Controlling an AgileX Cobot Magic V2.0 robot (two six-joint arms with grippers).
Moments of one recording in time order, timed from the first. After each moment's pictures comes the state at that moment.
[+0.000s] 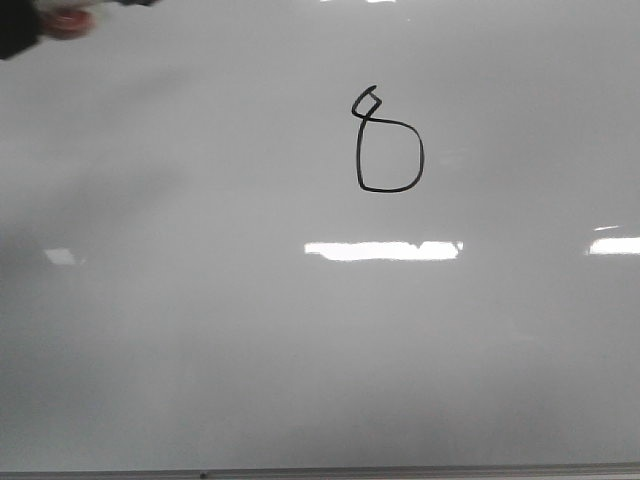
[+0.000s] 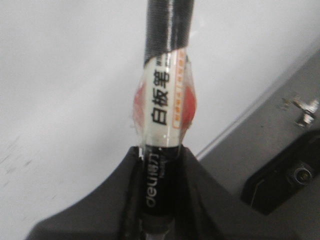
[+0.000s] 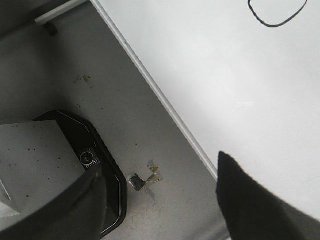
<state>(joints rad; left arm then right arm) -0.57 1.25 -1.21 0.23 1.08 0.04 0.32 0.92 -1.02 0.34 1.17 -0.66</state>
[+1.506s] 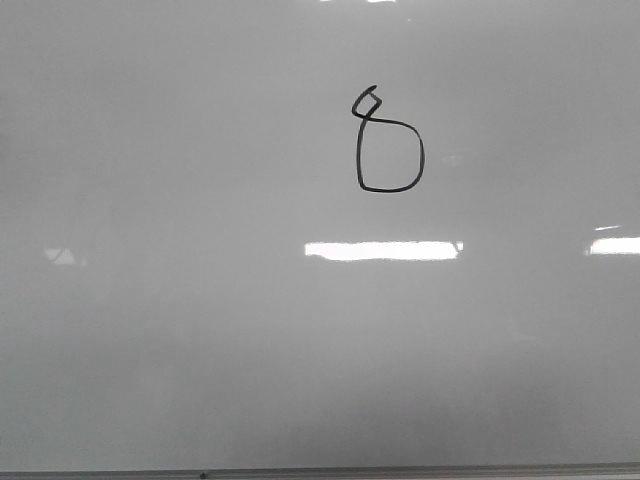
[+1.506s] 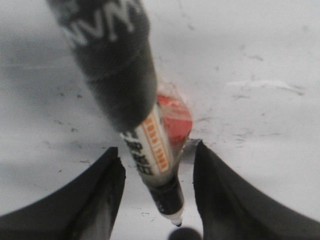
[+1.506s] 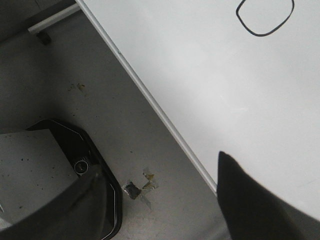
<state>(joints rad) 0.02 1.51 -1.01 0.13 0.53 -0.09 0.32 0.92 -1.02 0.34 1.13 -0.65</state>
